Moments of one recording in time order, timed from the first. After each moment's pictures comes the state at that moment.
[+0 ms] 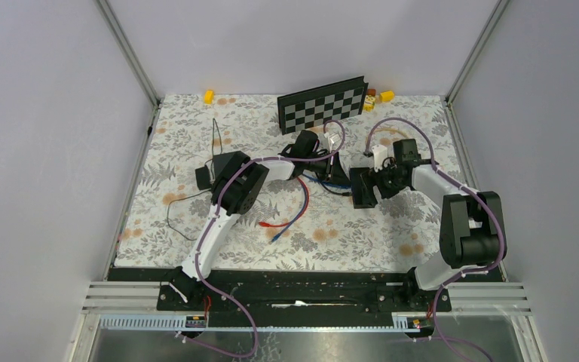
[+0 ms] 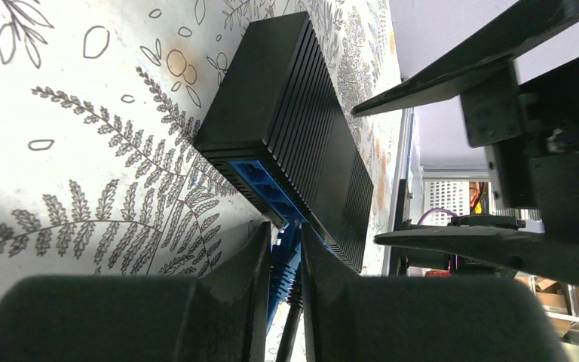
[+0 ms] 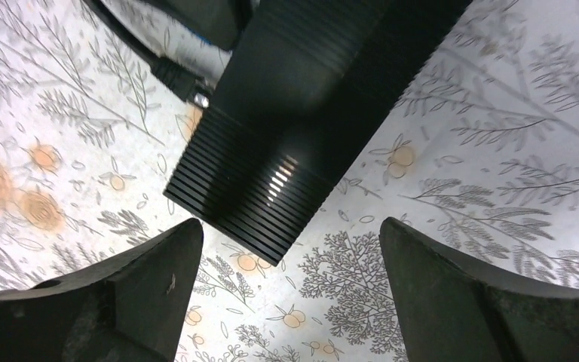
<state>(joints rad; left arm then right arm) -0.63 2.54 1.73 0.28 0.97 -0.76 0.09 1.58 0.88 -0.47 -0.38 -0.41</state>
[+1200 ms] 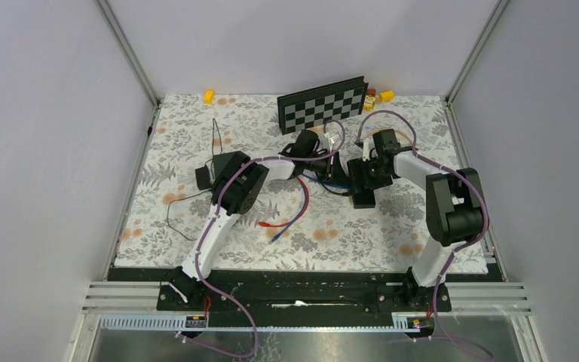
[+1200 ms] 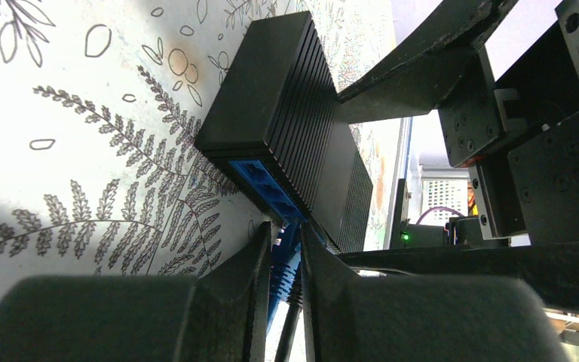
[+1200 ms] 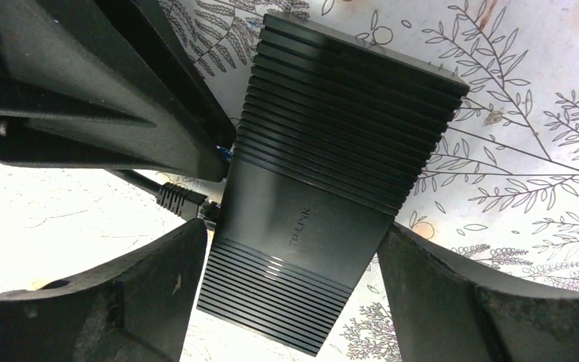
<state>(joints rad) -0.63 2.54 1.75 0.25 0.97 -0.76 0.19 1.78 1.08 -0.48 -0.26 -0.07</state>
